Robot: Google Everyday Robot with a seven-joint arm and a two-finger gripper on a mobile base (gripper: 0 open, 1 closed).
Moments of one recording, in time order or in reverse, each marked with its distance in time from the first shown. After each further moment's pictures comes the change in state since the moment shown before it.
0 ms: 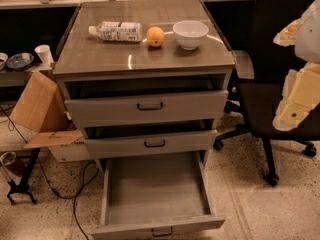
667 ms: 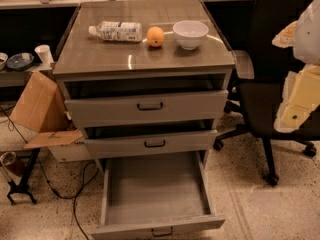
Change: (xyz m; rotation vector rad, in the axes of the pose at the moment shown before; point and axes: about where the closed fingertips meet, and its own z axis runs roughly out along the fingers) arm 0.001 0.002 0.001 -0.009 0.023 -0.018
